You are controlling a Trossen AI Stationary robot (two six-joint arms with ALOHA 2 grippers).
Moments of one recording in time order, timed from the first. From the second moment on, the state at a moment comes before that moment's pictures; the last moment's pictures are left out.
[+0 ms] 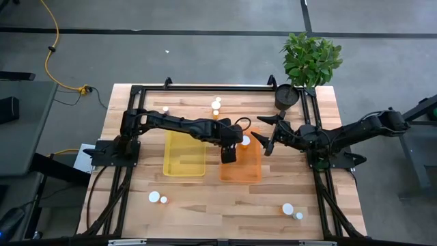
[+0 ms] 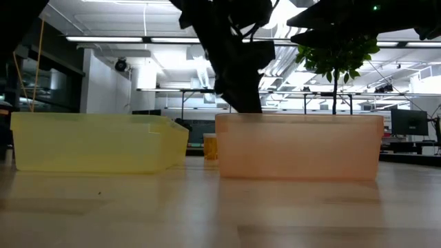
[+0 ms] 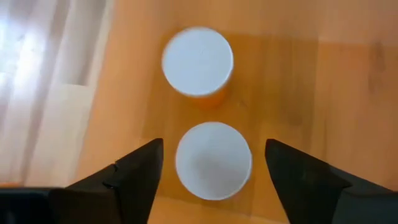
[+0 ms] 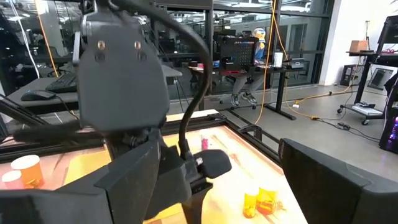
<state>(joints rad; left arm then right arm) 0.13 2.05 1.61 -0.61 -0.18 -0.04 0.14 0.96 0.37 0.65 0.51 -0.03</state>
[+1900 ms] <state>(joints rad) -0.12 0.72 0.33 0.41 -0.90 -0.10 0.14 0.96 0.37 0.63 0.51 -0.03</state>
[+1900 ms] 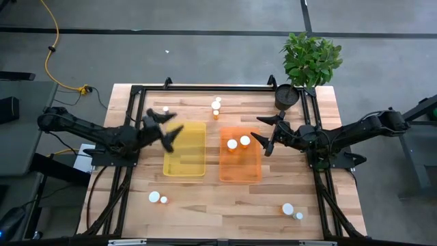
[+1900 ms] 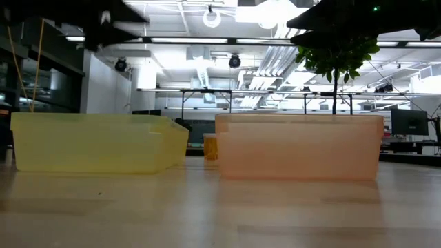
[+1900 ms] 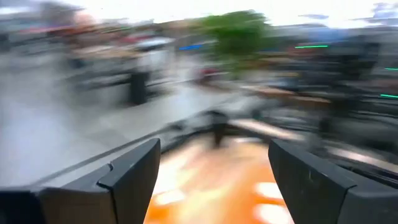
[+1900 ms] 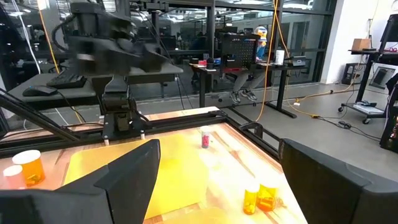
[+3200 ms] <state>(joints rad) 0.63 1.23 0.33 0.00 -0.68 -0.67 0.14 0.96 0.37 0.63 0.51 0.00</state>
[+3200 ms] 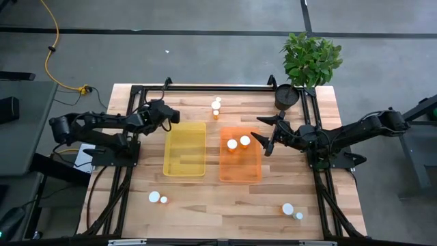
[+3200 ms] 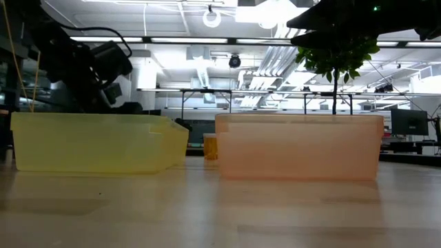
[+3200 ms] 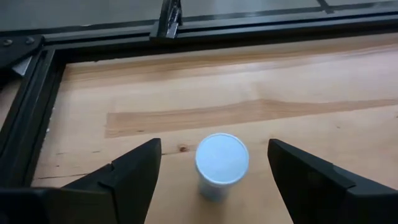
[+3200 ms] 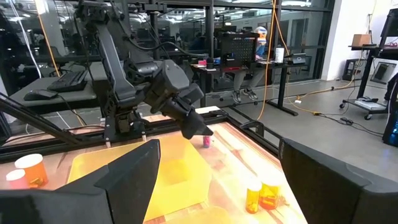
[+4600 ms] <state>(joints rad) 0.58 1.12 0.34 0.03 -0.70 -0.57 0.14 0.96 0.37 0.62 0.51 0.00</state>
